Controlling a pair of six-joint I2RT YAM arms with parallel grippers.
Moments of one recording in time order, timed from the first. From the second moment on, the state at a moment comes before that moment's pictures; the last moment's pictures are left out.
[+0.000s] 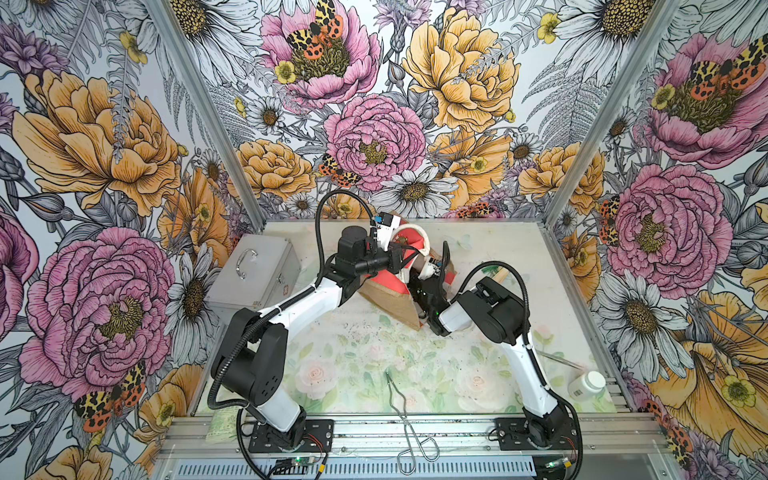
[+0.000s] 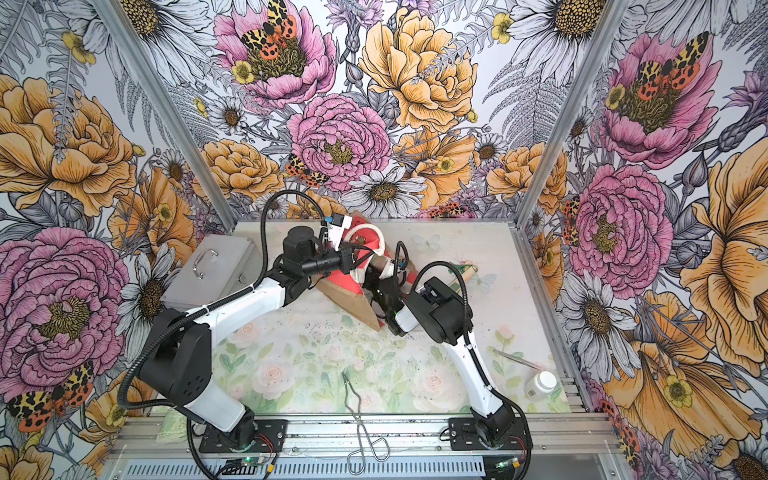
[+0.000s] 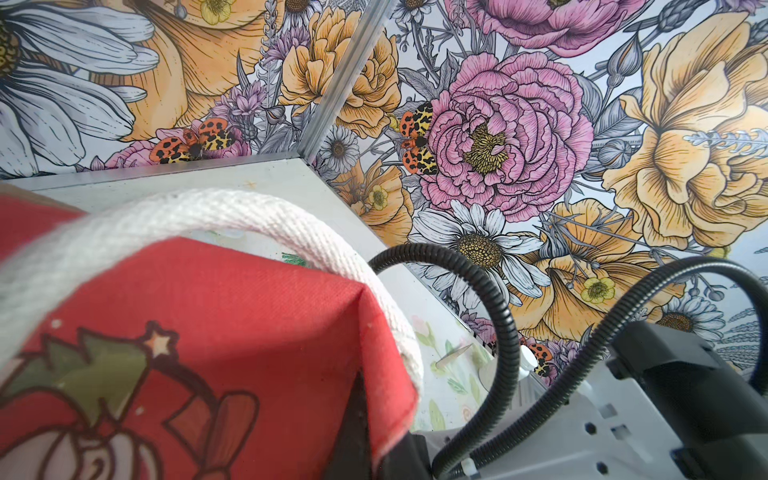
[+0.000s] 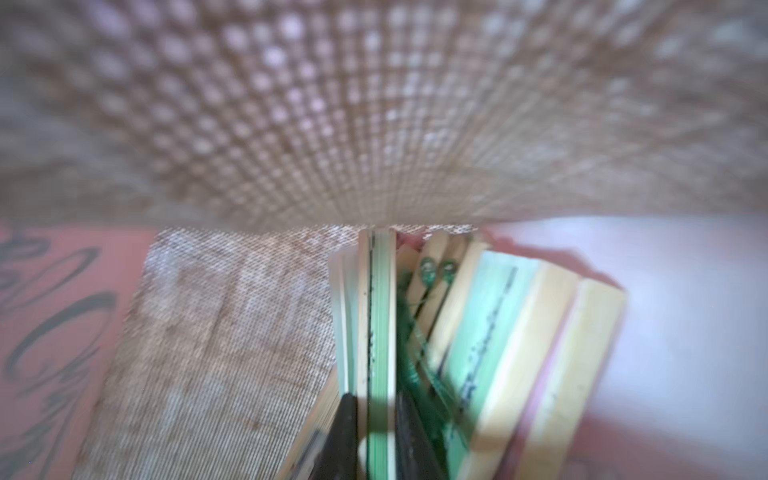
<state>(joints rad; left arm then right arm) -0.47 1.61 1.11 0.30 0.67 -0.51 0.63 2.35 1.07 1.28 0.12 0.95</state>
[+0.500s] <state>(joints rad) -0.36 1.61 1.10 0.42 0.68 -0.65 0.77 1.97 0.79 1.32 0.11 0.55</state>
